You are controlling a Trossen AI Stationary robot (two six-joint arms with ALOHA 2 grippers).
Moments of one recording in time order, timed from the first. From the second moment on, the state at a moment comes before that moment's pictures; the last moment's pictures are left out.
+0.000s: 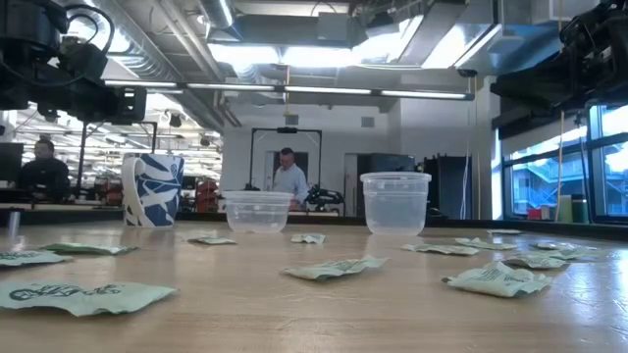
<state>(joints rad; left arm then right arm) 0.65 0.11 0.01 0.20 -0.84 0.07 0.16 0.01 0.01 0.06 0.36 -0.03</state>
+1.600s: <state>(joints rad) 0.65 0.11 0.01 0.25 -0.84 0.07 0.16 0.01 0.01 0.06 0.36 0.02</state>
